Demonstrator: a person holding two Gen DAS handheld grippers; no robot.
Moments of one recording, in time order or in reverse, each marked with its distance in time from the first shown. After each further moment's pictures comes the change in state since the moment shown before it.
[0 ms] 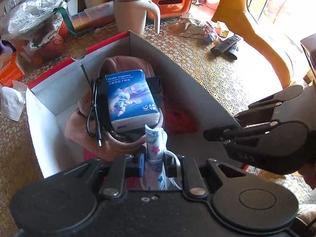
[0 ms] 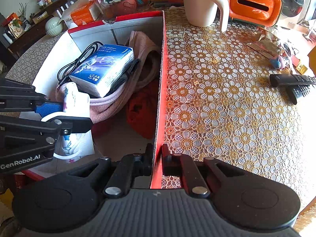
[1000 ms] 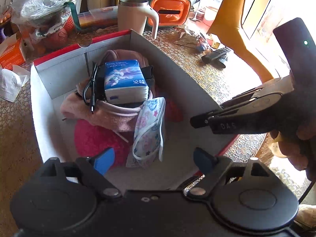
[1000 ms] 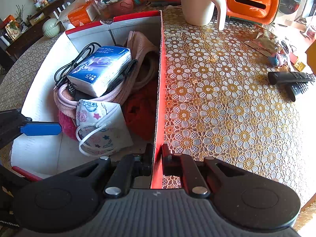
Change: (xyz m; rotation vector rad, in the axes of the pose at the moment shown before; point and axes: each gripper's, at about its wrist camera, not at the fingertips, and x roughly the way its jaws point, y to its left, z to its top) left arm -0.024 0.005 -0.043 -0.089 -0.111 -0.073; right arm -0.001 0.003 0.001 0.030 -0.001 -0.015
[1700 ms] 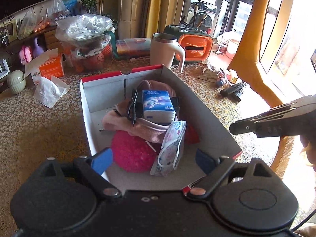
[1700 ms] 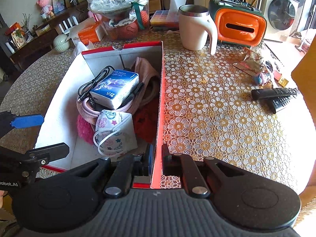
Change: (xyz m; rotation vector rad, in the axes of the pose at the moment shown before) left arm -0.059 0.004 -0.019 -0.100 -0.191 0.145; right arm -0.074 0.006 -0.014 -0.019 -0.143 0.000
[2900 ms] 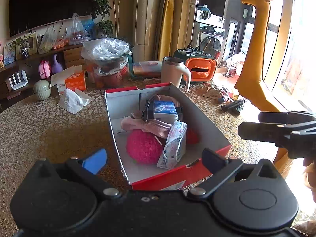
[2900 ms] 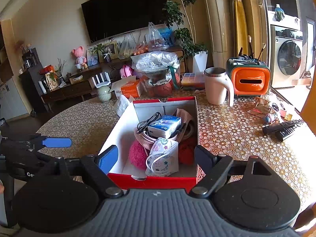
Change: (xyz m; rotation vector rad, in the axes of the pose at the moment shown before) left arm -0.072 -0.007 -0.046 -0.023 -0.159 0.083; right arm -0.083 0.038 -0.075 -0.027 -0.419 0.144
